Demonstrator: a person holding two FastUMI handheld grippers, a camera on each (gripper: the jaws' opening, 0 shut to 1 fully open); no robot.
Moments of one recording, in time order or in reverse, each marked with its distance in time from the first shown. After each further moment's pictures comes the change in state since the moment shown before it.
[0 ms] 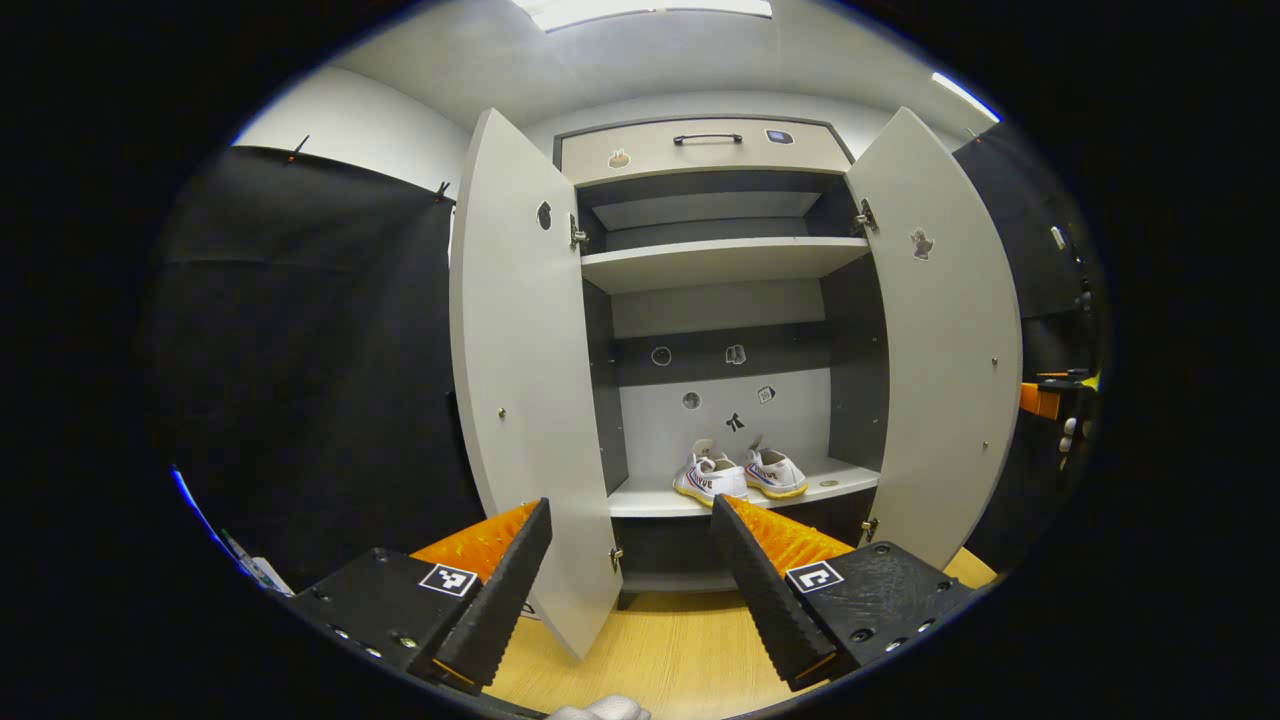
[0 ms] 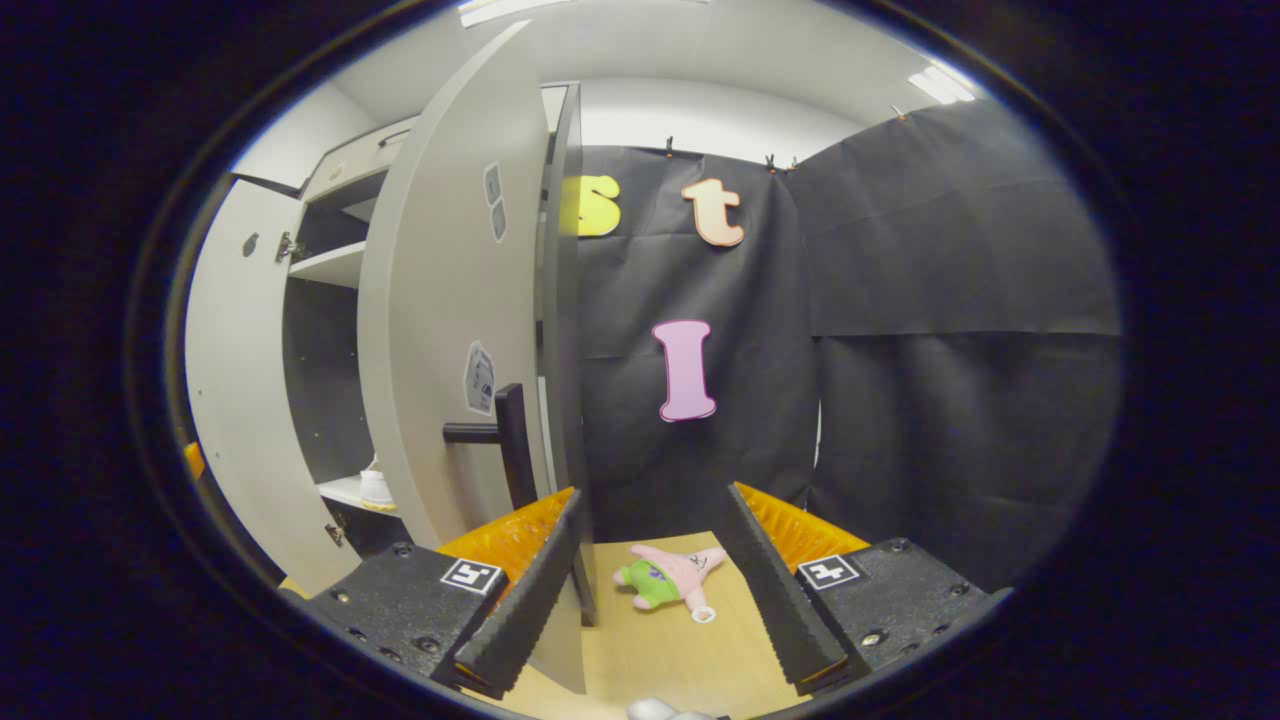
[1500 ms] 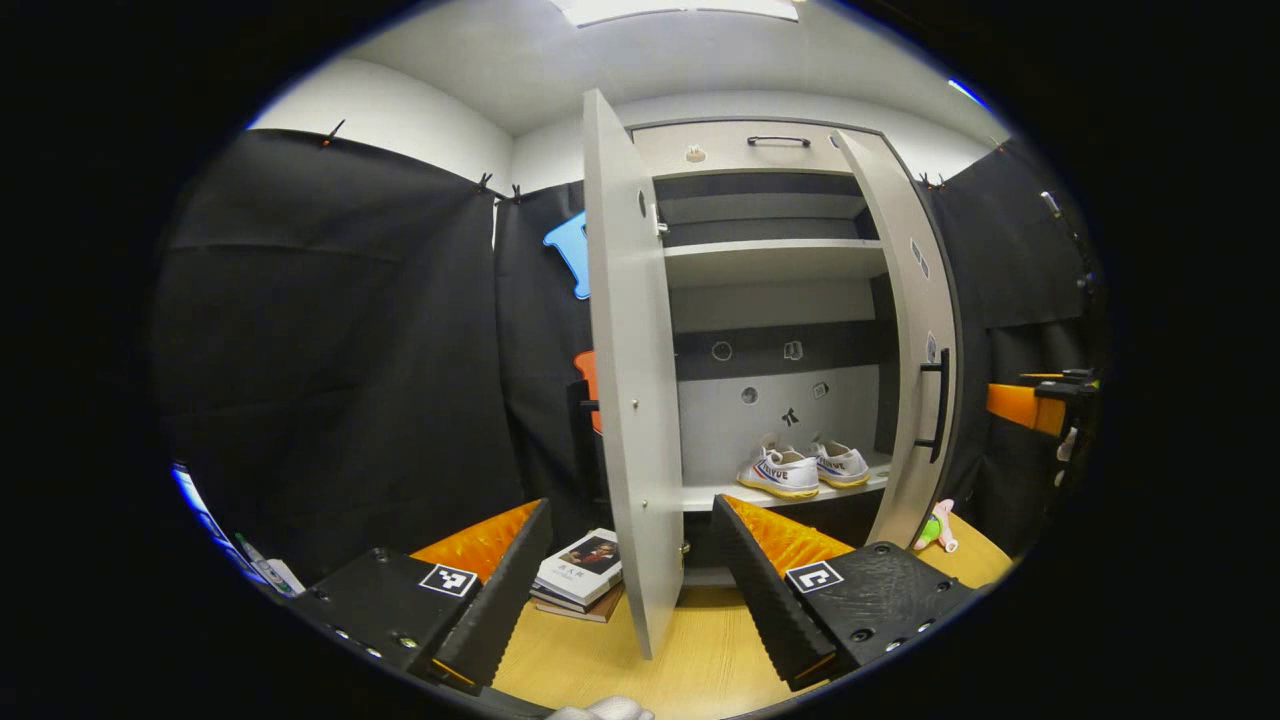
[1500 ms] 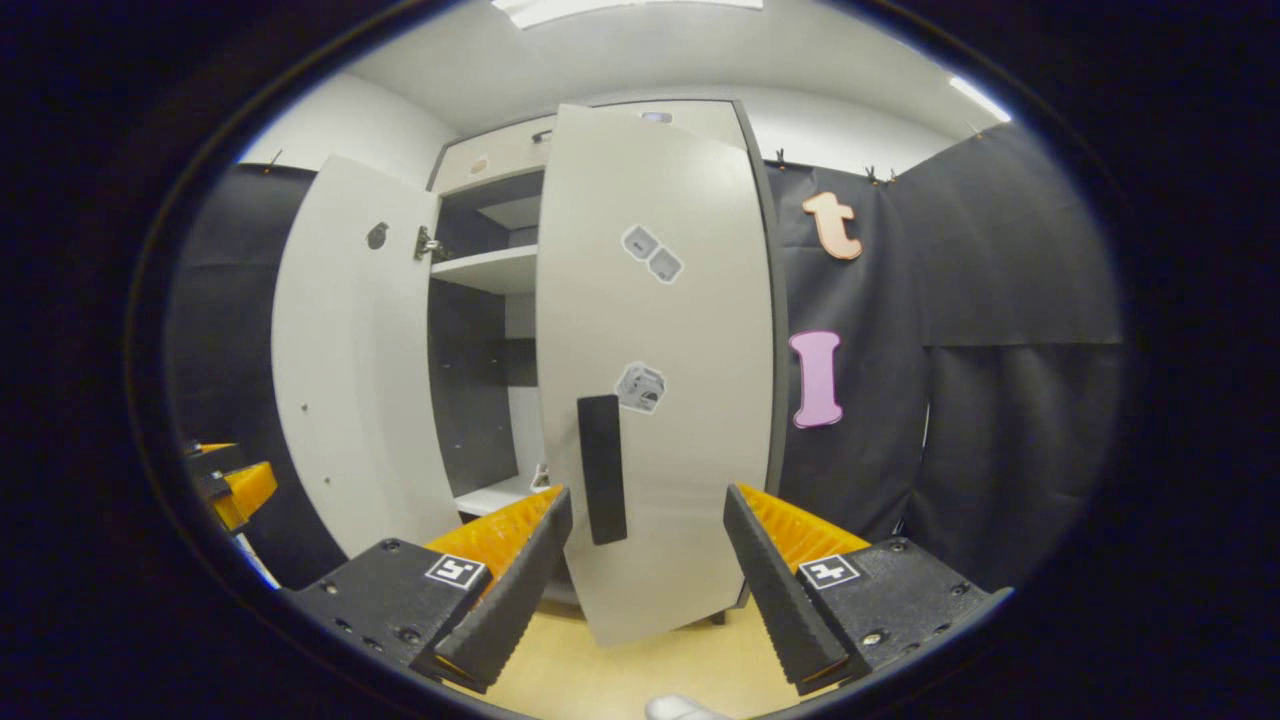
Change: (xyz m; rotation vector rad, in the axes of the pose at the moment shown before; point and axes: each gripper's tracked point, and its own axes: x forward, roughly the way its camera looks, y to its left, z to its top) left arm 0.004 0.115 -0.012 -0.016 0.019 0.082; right arm -0.062 0.205 -0.003 -0.033 -0.009 0.259
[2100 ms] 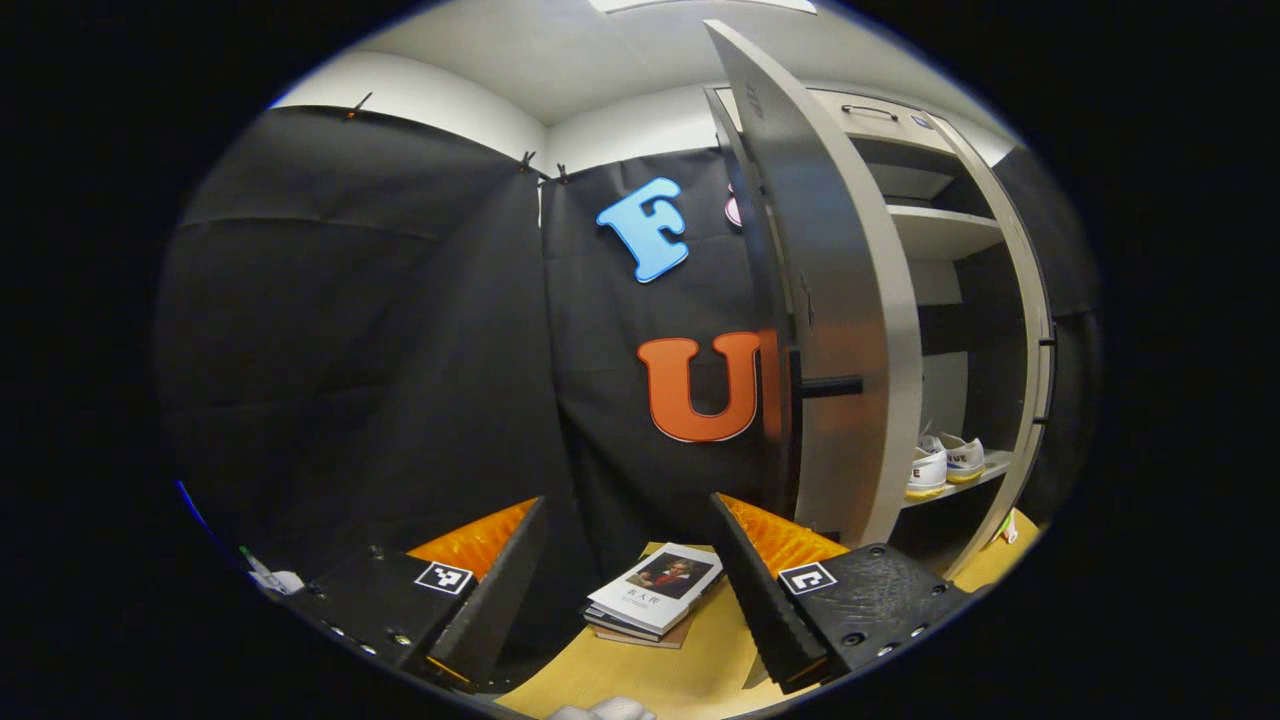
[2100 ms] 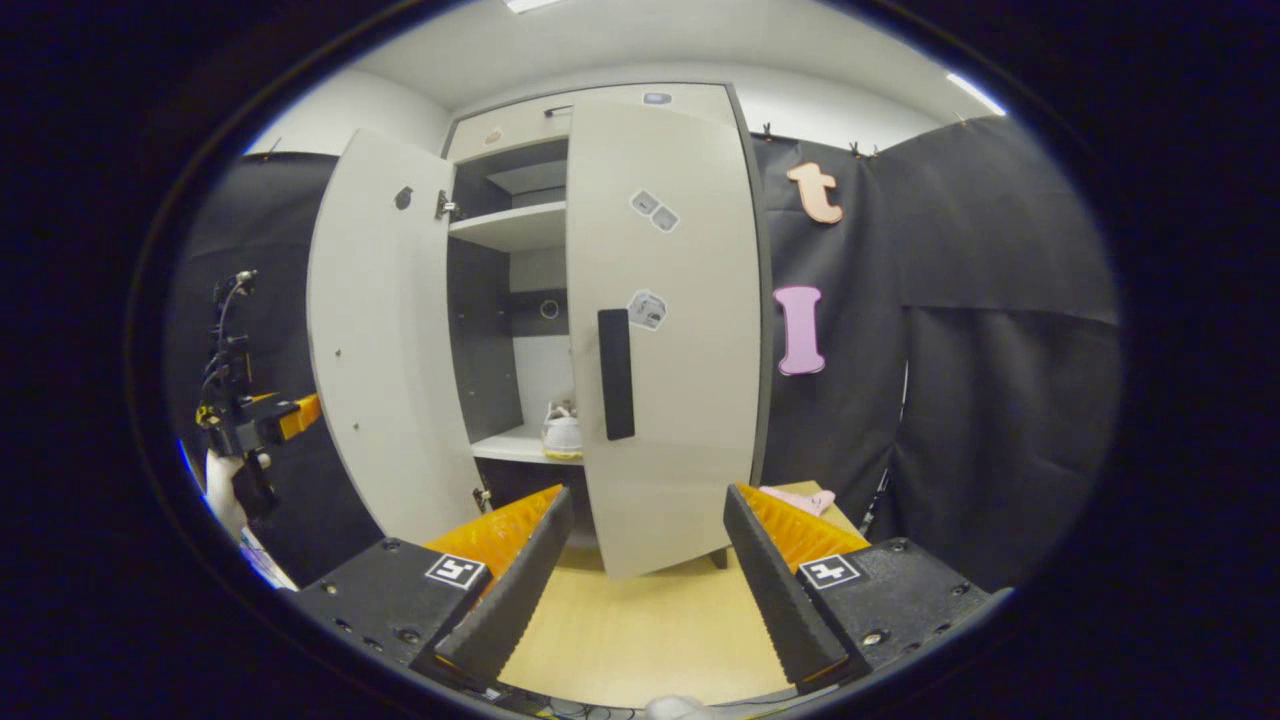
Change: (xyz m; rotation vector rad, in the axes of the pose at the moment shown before) left arm 0.110 0.098 -0.027 0.032 -0.002 0.069; right arm -0.069 0.018 -0.060 0.025 0.120 -0.064
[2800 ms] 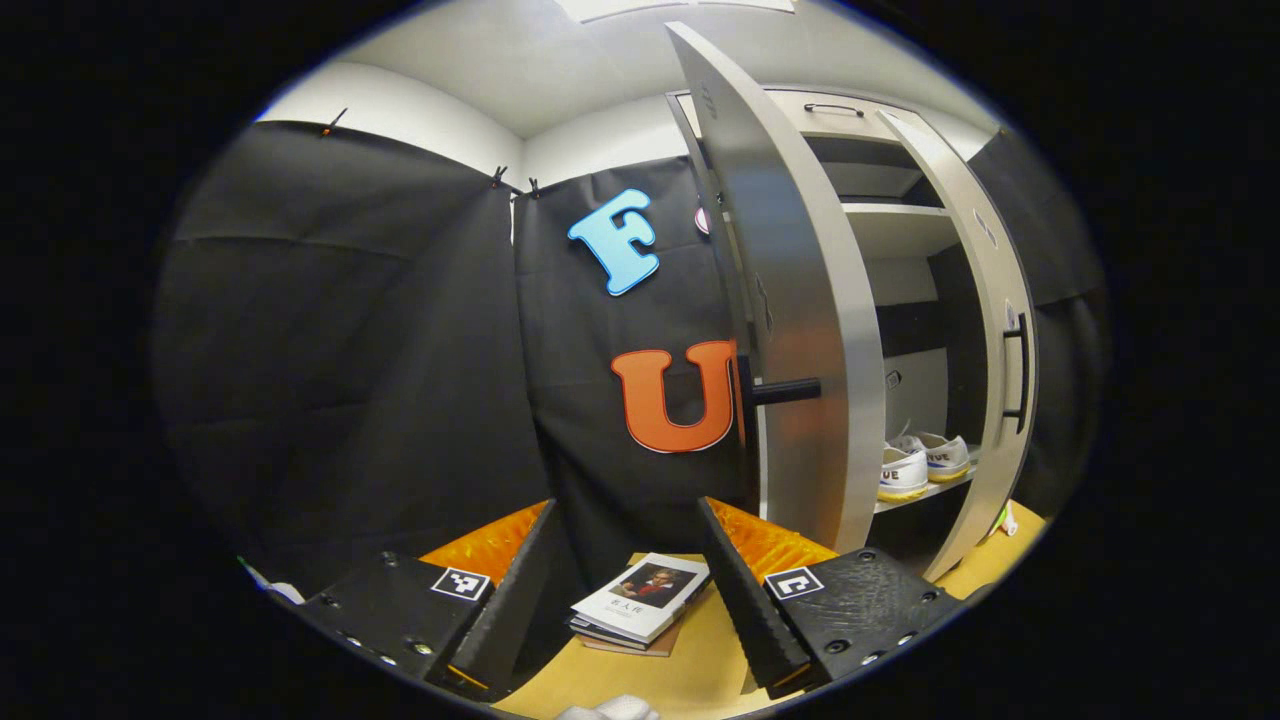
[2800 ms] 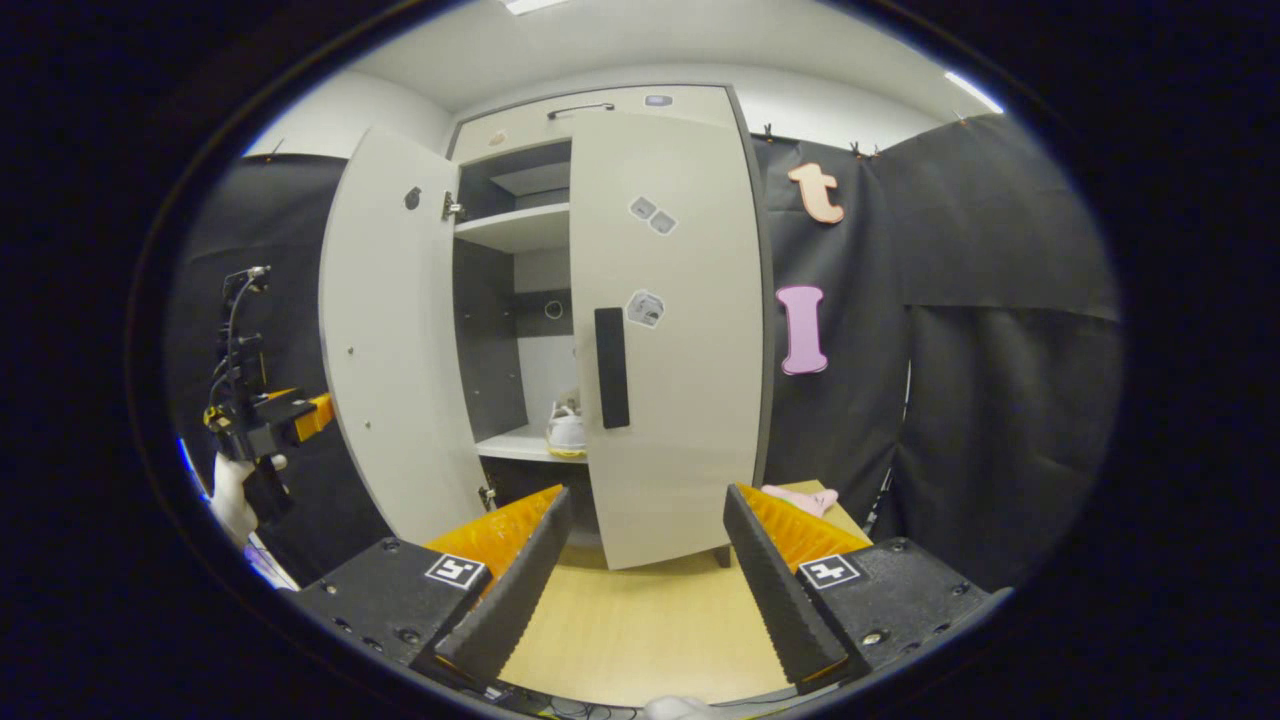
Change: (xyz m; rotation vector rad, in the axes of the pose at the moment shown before) left arm -0.008 -0.031 0.009 -0.010 -0.032 -0.040; right arm 0.000 0.008 0.000 0.001 -0.012 0.037
